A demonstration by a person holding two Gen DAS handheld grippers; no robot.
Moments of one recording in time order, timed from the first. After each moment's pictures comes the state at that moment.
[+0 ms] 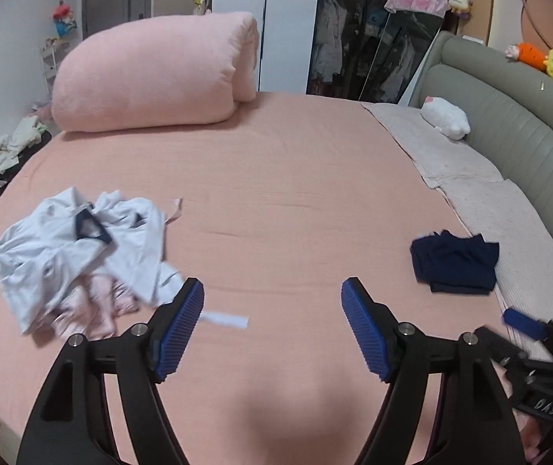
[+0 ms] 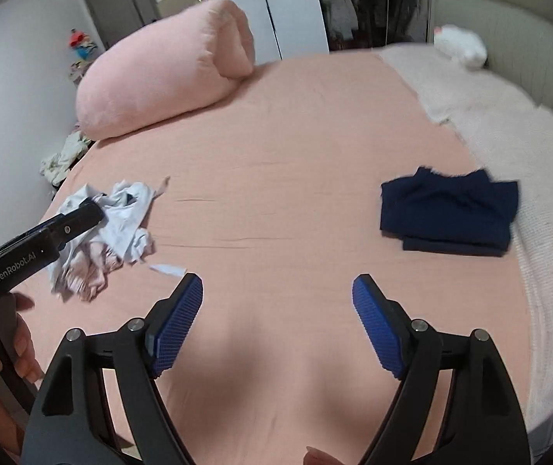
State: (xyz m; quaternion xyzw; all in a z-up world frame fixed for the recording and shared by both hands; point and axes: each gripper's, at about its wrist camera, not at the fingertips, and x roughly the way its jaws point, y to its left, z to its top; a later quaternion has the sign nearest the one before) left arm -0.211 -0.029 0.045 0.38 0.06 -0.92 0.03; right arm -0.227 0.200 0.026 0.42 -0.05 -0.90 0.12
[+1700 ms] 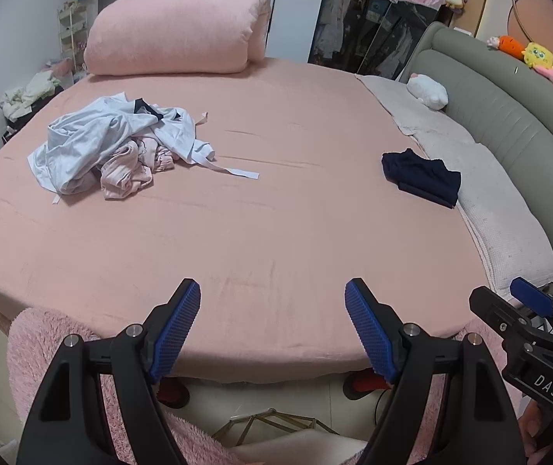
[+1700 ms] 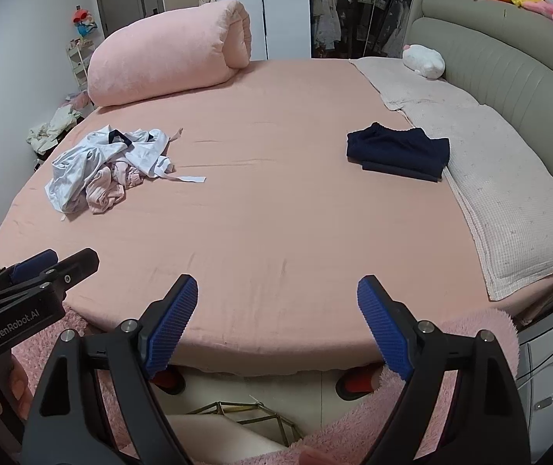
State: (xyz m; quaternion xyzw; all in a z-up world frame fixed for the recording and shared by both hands) left arm -0.001 -0.021 0.006 0.42 0.10 -0.90 0.01; right arm -0.012 0.188 0.028 0.42 0.01 -0.90 0.08
